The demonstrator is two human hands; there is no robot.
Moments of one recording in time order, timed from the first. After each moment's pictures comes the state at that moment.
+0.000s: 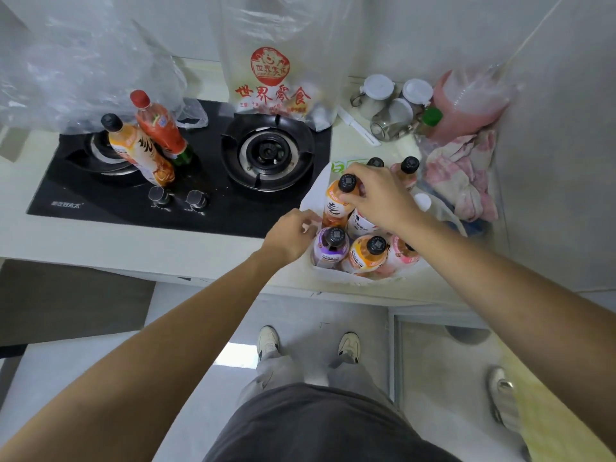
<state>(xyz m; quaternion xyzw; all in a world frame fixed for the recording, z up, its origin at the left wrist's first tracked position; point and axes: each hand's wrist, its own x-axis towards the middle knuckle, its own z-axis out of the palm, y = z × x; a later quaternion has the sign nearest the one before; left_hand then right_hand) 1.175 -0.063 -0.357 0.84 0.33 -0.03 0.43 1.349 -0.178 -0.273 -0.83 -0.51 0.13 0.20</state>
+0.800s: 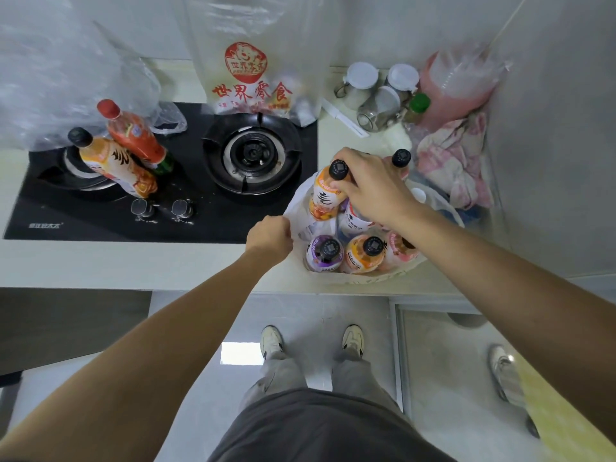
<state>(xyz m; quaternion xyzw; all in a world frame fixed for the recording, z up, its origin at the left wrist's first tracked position) 1.181 -0.039 -0.376 0.90 0.35 -0.17 0.20 1.349 -0.171 -0.260 -0.84 -0.49 0.12 0.20</state>
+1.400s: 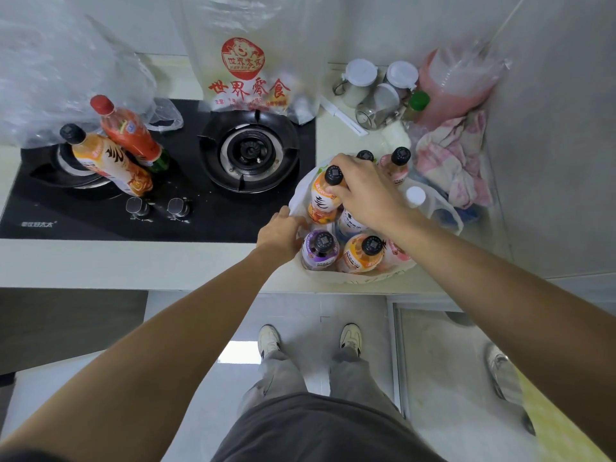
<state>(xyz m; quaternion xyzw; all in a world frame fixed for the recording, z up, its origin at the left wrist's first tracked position) 1.196 -0.049 -0.389 0.91 0.28 -0.15 0.25 1.339 -0.165 -0.269 -0.86 -0.47 0.11 0.14</state>
